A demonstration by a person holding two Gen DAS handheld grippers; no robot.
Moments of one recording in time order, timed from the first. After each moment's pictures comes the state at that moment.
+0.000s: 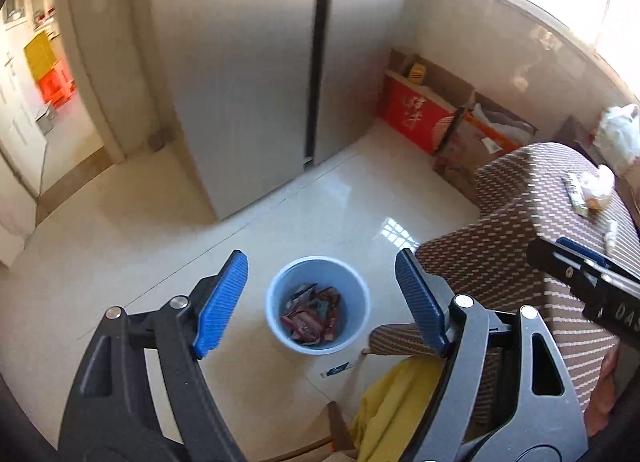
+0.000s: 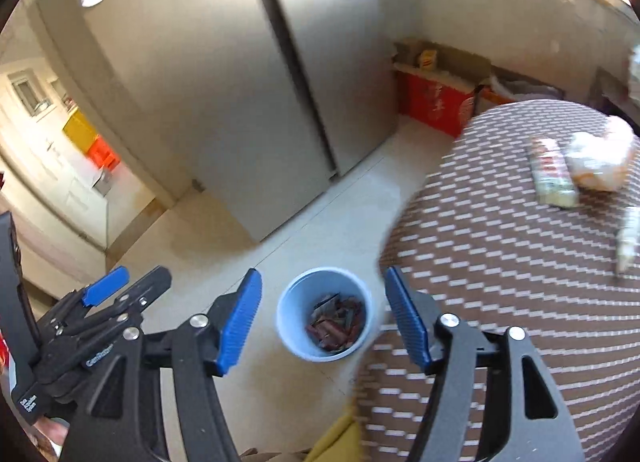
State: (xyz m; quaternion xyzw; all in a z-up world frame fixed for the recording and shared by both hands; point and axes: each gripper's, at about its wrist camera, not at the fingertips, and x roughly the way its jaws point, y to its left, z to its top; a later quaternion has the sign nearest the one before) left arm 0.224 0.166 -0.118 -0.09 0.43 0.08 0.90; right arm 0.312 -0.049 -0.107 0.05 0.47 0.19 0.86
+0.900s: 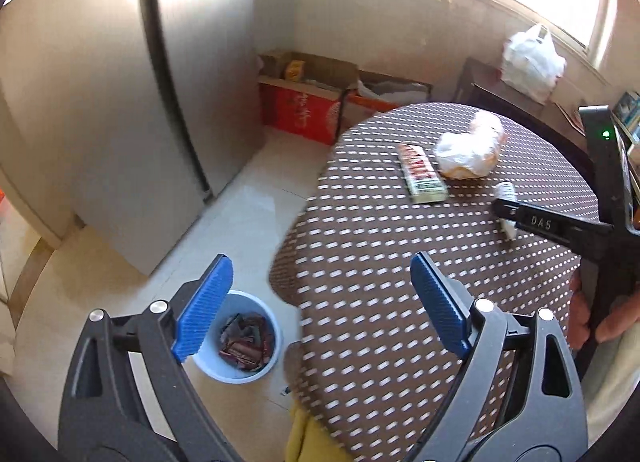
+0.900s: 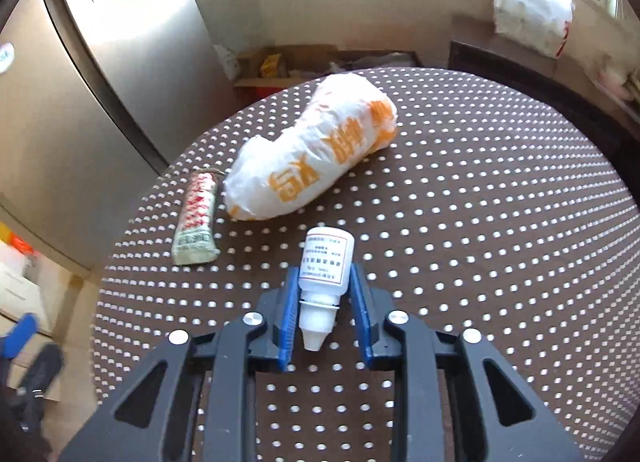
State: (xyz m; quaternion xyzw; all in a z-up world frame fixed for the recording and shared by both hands) left arm 0.281 -0.026 -0.080 0.00 0.42 -0.08 0.90; right arm 0.371 -0.285 -0.130 0.12 0.48 0.00 0.87
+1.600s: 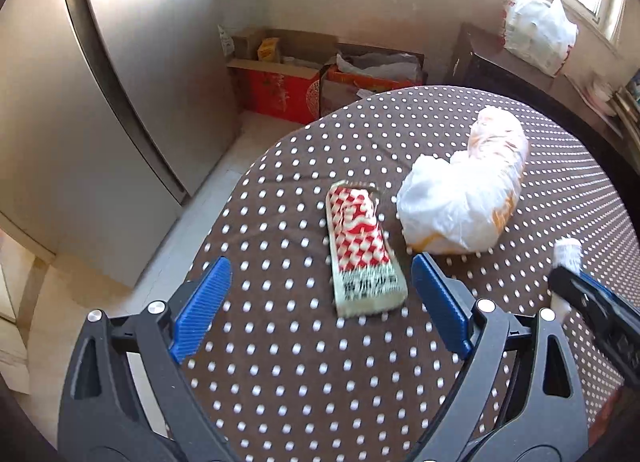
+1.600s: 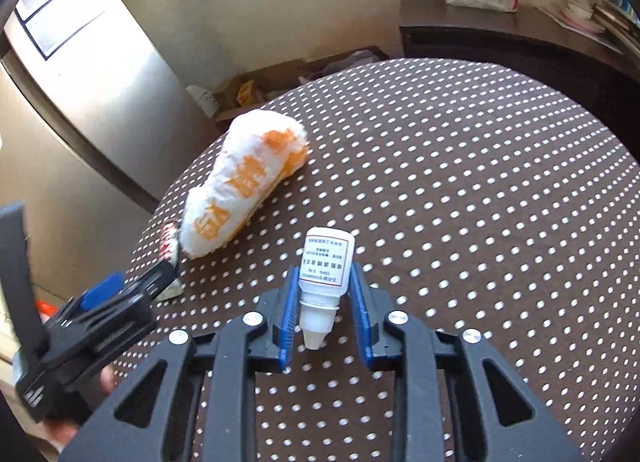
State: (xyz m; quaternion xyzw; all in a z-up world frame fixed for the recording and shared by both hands) left arm 0.388 -0.124 -0.120 0.04 0.46 -0.08 0.88; right arm 0.359 -0.363 -0.126 0.22 0.46 -0.02 0.86
